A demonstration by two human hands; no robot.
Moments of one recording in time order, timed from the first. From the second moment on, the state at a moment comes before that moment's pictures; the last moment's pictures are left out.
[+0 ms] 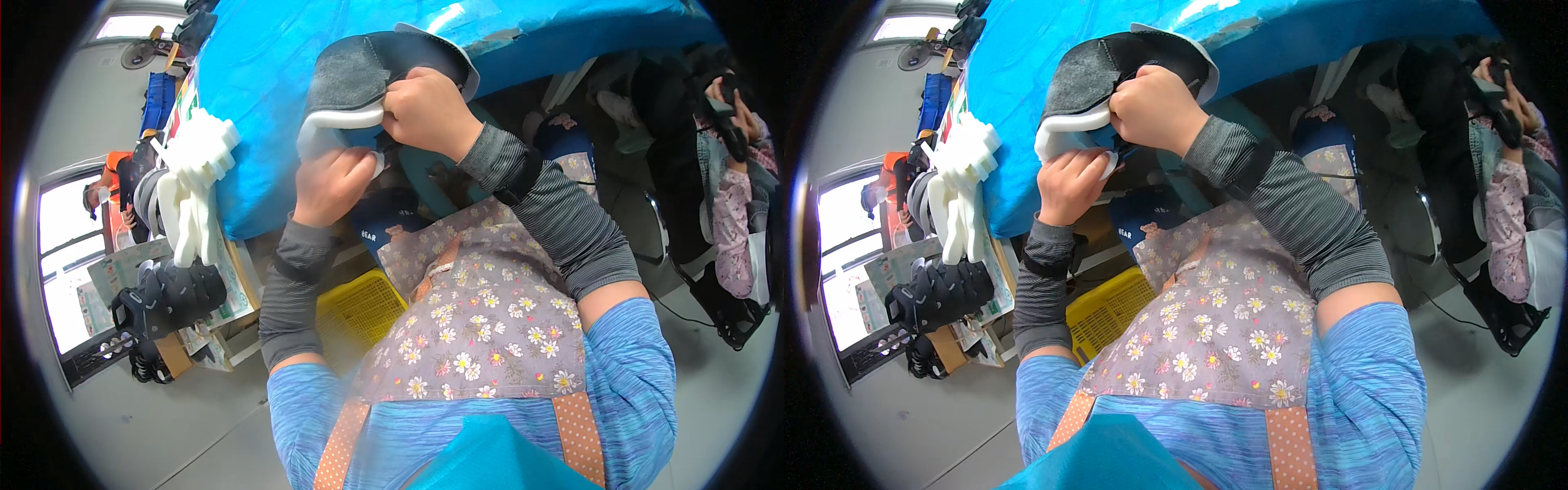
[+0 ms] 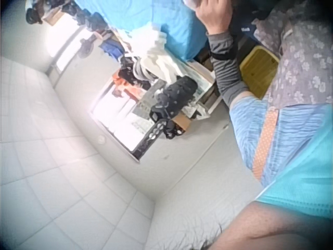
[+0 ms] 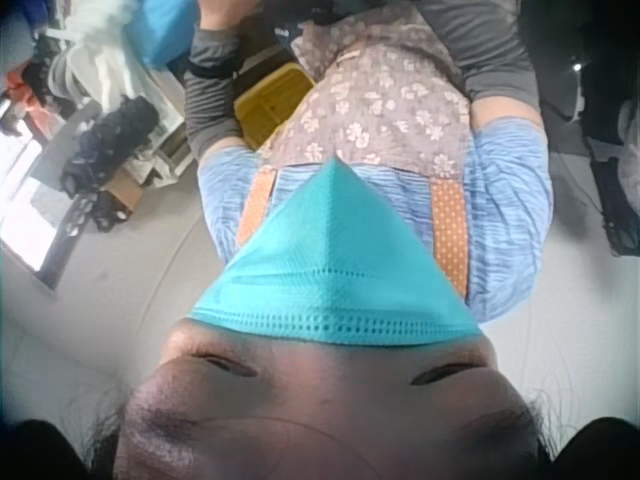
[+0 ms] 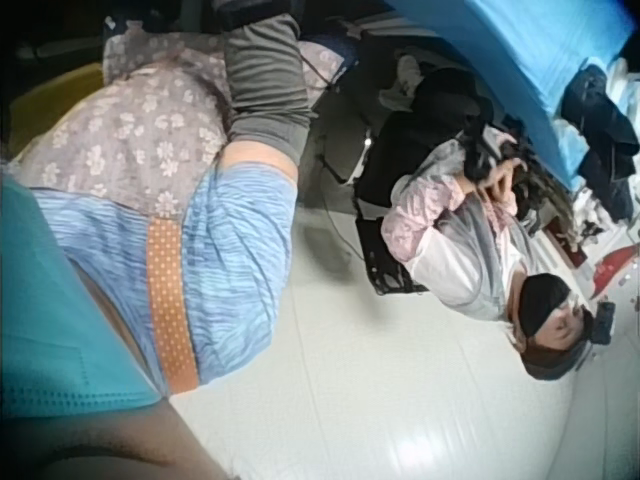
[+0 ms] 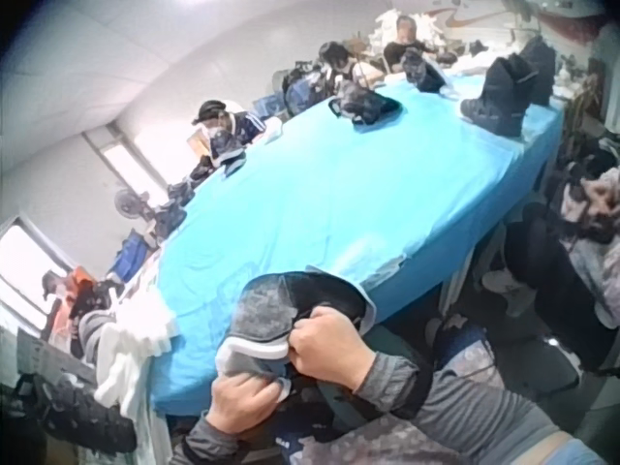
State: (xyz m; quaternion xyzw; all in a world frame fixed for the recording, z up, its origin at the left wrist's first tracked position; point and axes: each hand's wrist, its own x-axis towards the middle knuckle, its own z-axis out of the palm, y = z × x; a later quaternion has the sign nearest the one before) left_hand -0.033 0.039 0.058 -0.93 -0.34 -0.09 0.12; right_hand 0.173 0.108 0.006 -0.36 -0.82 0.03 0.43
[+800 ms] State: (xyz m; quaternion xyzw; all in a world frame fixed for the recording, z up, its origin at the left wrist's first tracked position) left_hand -0.017 0.032 0.070 -0.90 -0.42 -0.07 0.01; right_hand 0.171 0.114 0.003 -0.36 -0.83 0.04 0.43
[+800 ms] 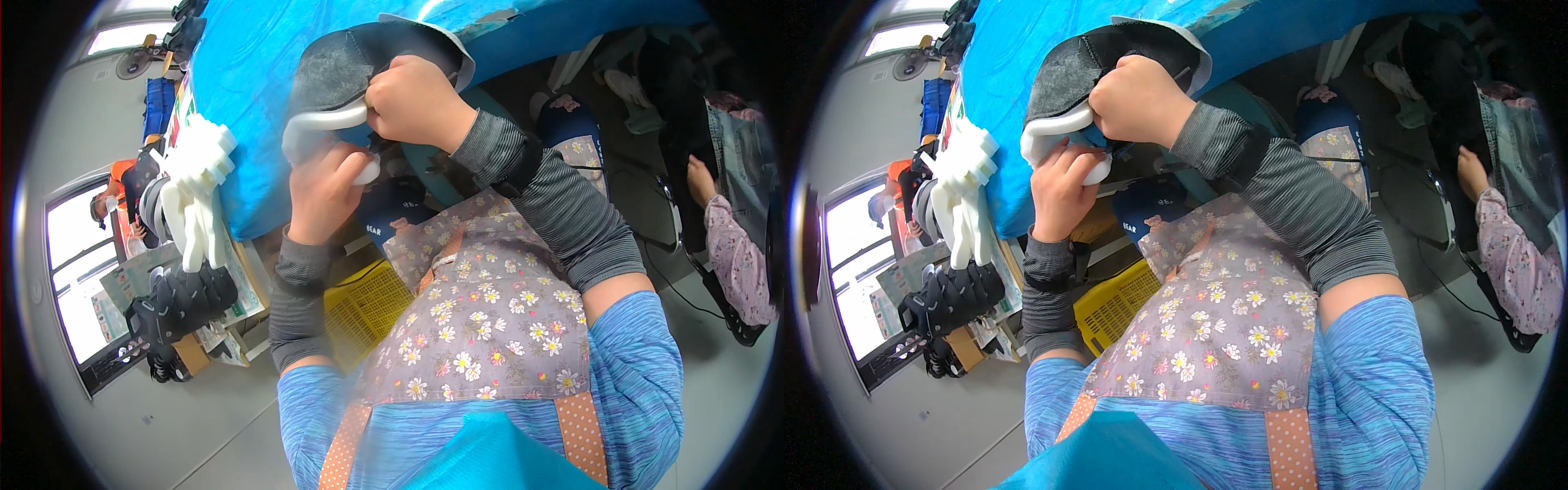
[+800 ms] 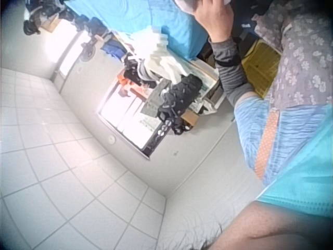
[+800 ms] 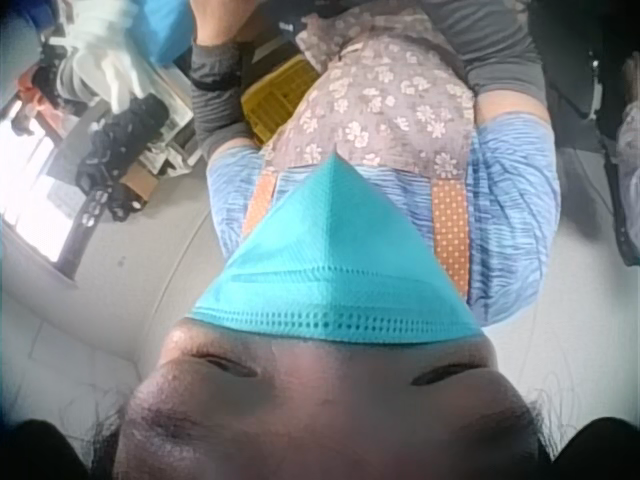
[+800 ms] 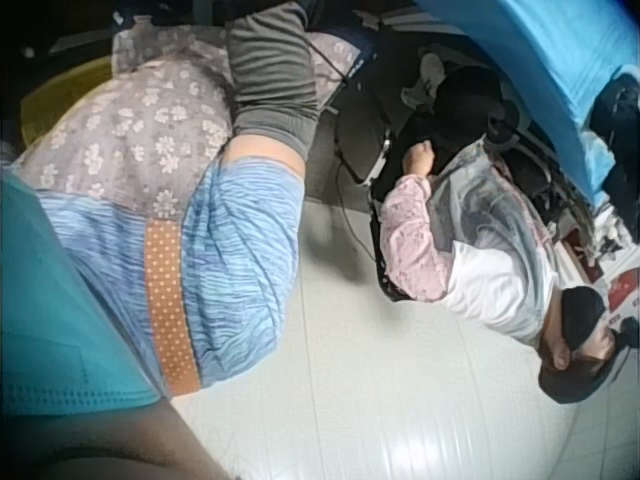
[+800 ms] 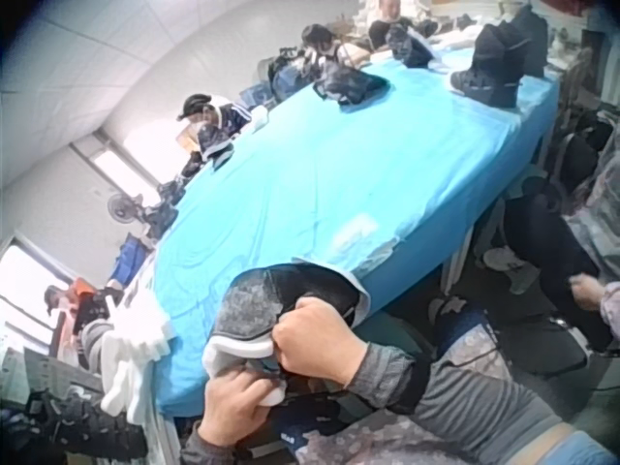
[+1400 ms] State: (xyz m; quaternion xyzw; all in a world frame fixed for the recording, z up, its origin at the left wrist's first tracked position) left_hand -0.007 0.033 0.079 -0.88 -0.45 -0.11 -0.02; right_hand 0.168 0.117 0.003 -0.37 -0.84 0.06 0.40
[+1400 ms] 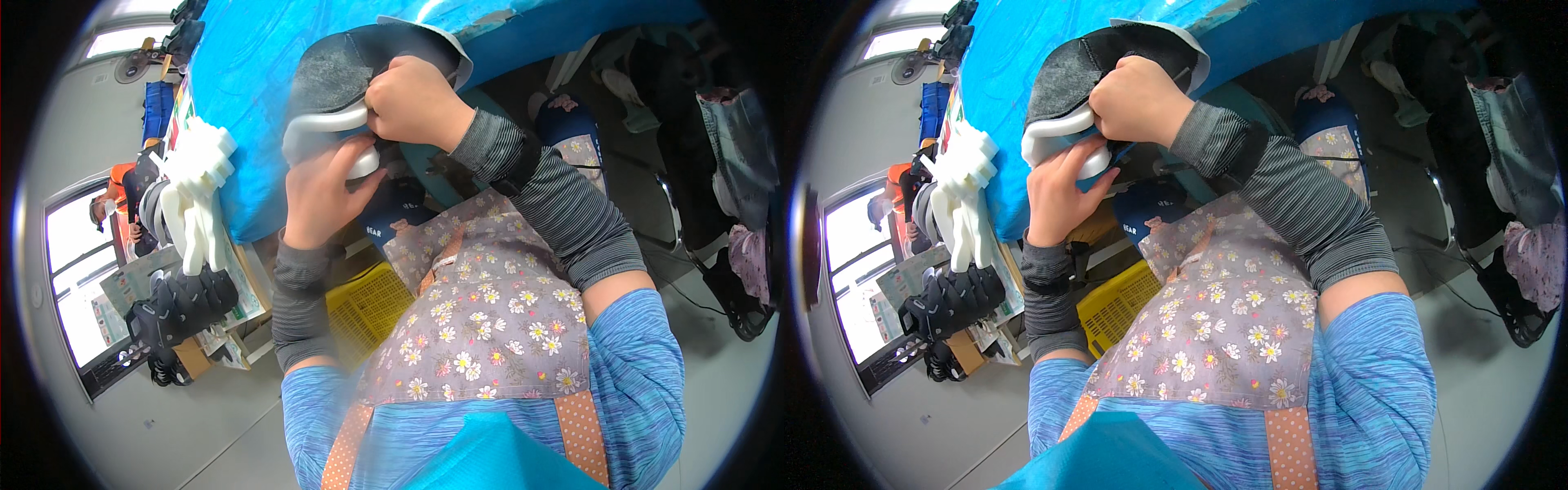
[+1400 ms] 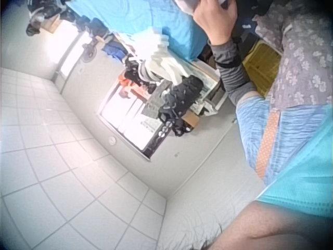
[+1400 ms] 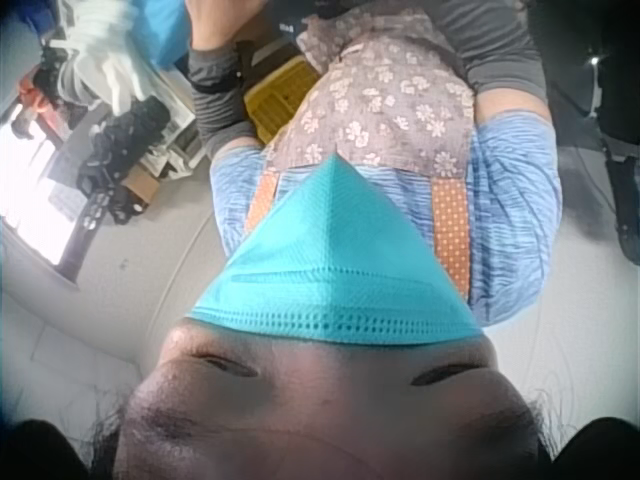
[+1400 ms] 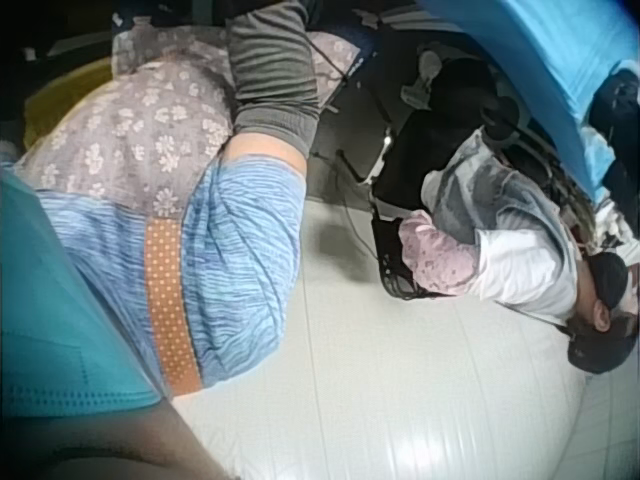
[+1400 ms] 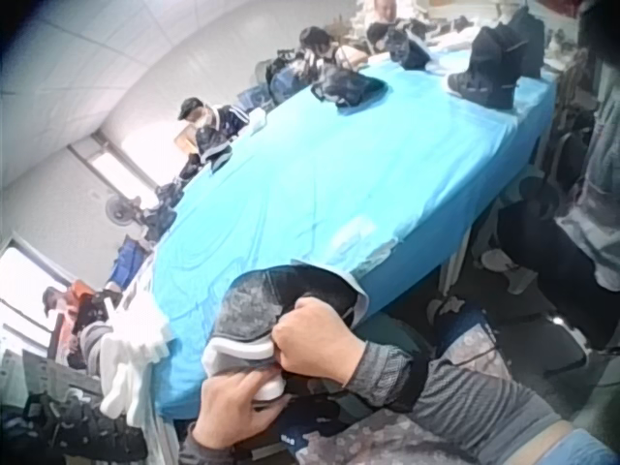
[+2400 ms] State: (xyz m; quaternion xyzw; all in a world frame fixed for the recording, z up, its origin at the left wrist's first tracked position) left_hand -0.088 0.062 0.041 -0.66 -0.54 -0.51 -0.09; right_hand 0.247 0.146 0.009 -0.52 -0.56 0.39 0.52
